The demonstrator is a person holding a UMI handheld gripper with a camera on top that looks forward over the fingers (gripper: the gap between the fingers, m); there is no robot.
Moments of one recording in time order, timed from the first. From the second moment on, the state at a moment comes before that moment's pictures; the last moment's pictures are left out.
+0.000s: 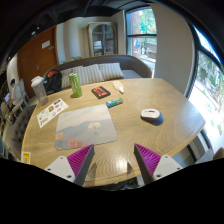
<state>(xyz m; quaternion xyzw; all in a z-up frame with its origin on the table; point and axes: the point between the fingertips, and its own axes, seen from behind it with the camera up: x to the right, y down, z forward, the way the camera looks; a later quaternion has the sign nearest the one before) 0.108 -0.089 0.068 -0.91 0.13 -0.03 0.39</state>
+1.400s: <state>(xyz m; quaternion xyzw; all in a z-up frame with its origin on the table) 0.328 0.089 0.060 -0.90 0.09 -0.05 0.42</state>
